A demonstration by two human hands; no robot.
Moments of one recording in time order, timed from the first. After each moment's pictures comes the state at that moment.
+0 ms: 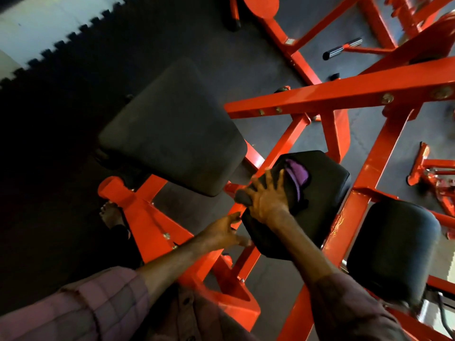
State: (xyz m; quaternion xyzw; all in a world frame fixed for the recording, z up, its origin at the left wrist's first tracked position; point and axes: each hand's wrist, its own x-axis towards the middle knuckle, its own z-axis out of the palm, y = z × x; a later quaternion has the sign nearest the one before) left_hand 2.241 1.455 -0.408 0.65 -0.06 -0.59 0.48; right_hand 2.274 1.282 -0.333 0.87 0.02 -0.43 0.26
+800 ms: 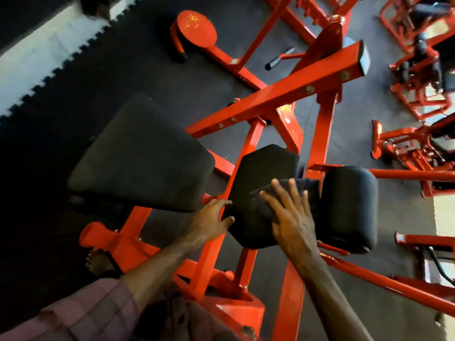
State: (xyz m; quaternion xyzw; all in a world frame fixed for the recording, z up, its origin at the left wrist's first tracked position) left_hand 2.277 1.439 -0.357 0.75 -0.25 -0.41 0.46; right_hand 2.160 1.257 -0.212 0.99 -0.10 -0.03 0.06
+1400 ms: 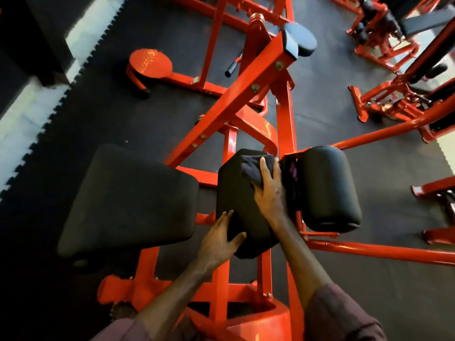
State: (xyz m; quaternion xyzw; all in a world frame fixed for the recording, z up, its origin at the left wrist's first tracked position) left_hand 2.253 1.398 -0.336 0.73 -0.32 -0.42 0.43; right_hand 2.210 1.203 -0.268 0.90 -0.38 0.12 -0.16
